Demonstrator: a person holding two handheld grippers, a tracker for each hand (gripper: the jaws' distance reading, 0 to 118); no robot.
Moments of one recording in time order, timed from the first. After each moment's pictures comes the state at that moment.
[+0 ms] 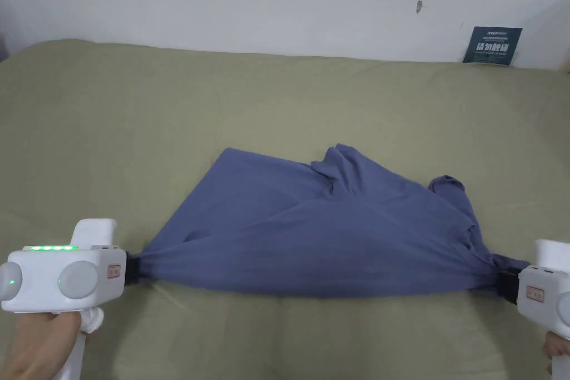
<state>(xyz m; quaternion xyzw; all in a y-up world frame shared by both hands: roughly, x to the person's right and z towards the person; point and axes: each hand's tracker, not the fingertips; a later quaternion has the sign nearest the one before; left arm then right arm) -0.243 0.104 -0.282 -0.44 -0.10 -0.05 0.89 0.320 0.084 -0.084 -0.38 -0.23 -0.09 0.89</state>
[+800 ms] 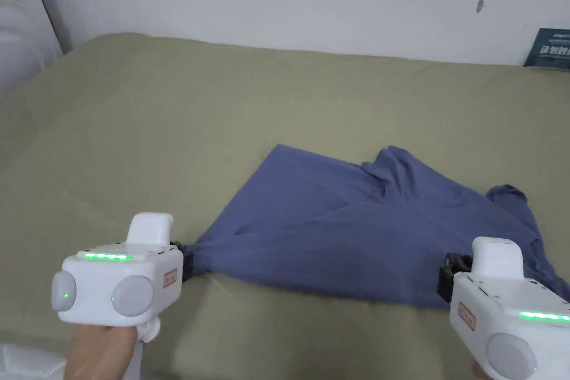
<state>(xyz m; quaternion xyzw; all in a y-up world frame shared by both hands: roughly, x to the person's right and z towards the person) -0.259 0.106 -0.255 -0.38 -0.12 -0.03 0.92 0.142 0.106 -0.115 -0.27 -0.13 -0.04 0.95</state>
